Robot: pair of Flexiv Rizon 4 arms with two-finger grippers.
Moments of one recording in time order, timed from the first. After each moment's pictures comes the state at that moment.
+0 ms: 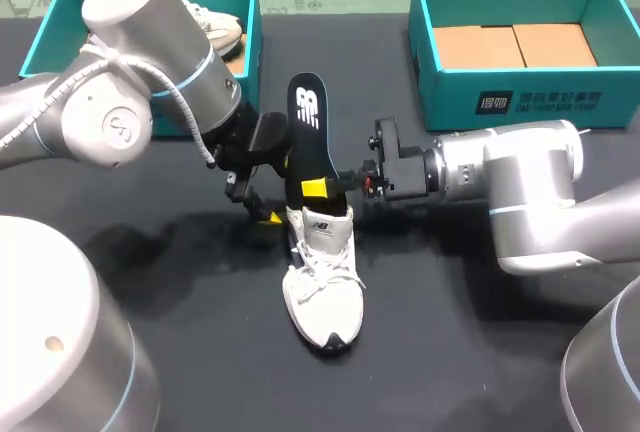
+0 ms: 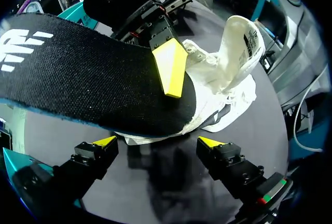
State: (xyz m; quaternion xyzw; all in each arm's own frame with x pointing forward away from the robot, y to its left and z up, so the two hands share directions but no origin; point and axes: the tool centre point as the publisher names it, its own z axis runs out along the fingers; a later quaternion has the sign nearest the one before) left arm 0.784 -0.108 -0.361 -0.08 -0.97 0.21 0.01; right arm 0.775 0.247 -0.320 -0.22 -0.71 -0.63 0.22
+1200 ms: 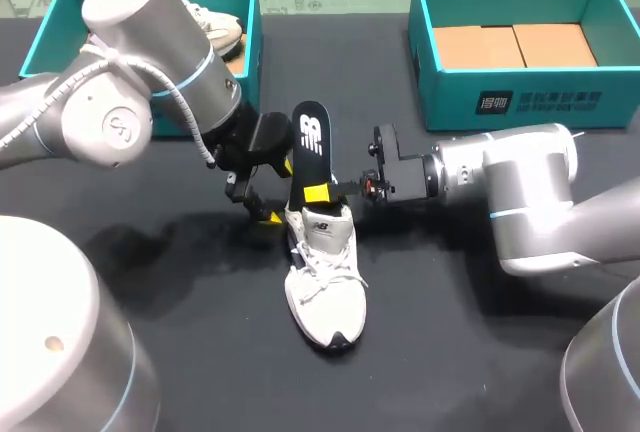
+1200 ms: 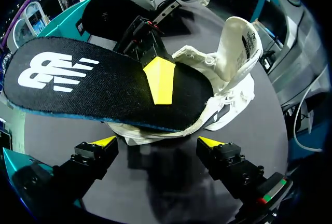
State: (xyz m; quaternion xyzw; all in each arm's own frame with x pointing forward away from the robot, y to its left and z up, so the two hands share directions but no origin) left arm 0.784 -0.108 -0.361 -0.08 -0.97 0.21 0.01; right arm 0.770 0.245 -0.340 -0.27 -0.69 -0.61 0.29
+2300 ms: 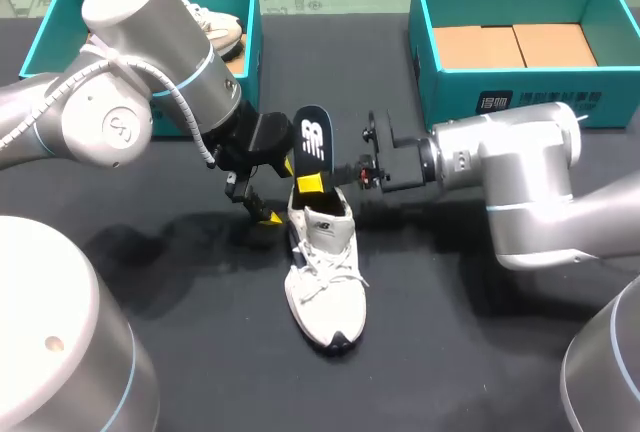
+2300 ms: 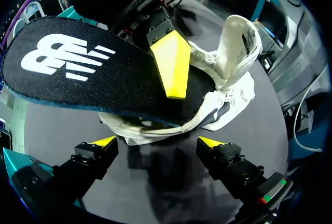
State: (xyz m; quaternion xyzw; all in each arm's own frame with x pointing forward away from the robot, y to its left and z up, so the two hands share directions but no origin) left arm 0.784 -0.108 -0.361 -0.08 -0.97 0.21 0.01; right arm 0.776 0.251 -0.314 -0.24 -0.72 -0.60 0.24
